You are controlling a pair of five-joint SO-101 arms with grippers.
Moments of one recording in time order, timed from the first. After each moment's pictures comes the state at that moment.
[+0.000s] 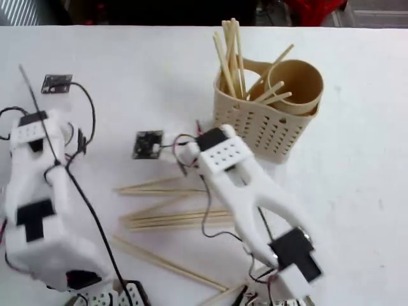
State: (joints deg) left arm -26.8 12.5 16.9 58.7 -10.2; right arm -36.2 2.1 20.0 65.0 56.0
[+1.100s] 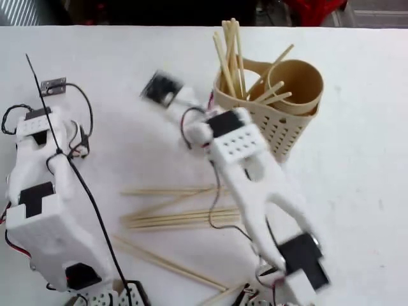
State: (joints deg) left arm -26.8 23.2 9.6 59.1 -2.6; right arm -29.3 -8.7 7.8 63.6 29.7
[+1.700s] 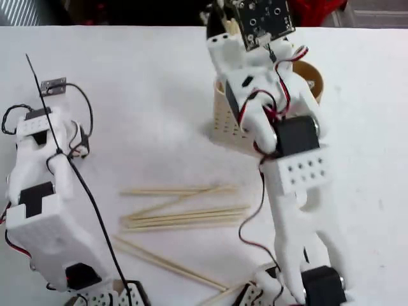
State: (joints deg) left arm -26.8 23.2 9.6 59.1 -2.6; right arm -18.2 -19.1 -2.3 33.1 14.1
